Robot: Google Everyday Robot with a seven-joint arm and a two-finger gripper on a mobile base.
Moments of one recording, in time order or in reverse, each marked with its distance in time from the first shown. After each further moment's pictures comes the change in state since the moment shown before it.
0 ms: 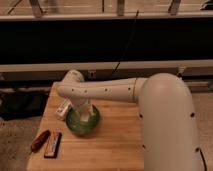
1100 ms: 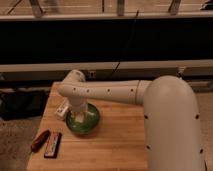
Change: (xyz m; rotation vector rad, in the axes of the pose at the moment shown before) arm -0.001 -0.033 -0.002 0.150 -0.011 -0.053
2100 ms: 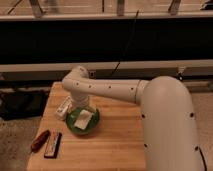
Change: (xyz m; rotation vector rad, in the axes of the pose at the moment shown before) arm 0.032 0.011 0.000 0.005 -0.006 0.013
